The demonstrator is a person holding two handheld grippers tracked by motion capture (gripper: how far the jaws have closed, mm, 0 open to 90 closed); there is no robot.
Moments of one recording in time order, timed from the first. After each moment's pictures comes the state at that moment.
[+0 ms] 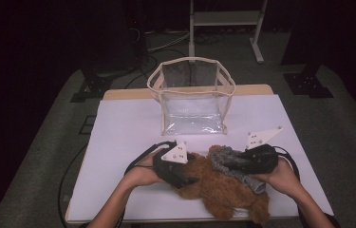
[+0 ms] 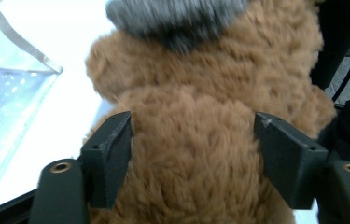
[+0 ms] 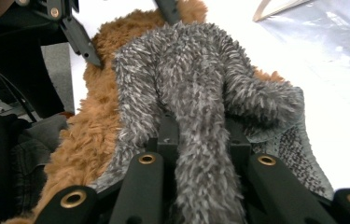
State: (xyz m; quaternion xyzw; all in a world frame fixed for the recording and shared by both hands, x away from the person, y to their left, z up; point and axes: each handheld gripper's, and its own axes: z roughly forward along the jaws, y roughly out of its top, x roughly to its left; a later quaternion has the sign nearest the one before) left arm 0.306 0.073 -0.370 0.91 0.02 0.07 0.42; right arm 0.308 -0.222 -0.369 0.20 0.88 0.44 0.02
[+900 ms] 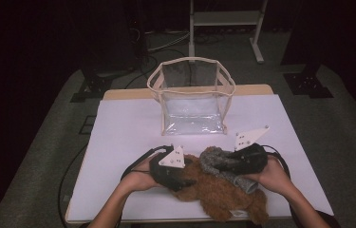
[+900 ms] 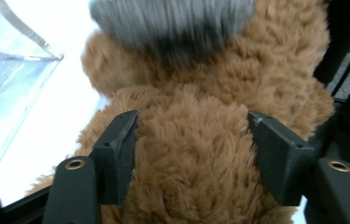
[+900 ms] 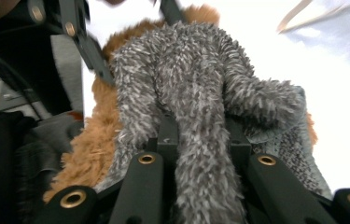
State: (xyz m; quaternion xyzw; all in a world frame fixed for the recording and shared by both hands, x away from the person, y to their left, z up) left arm 0.297 0.082 -0.373 0.91 0.03 0.07 0.41; right arm 0.308 -0.193 -0.364 0.16 0.89 0.43 0.01
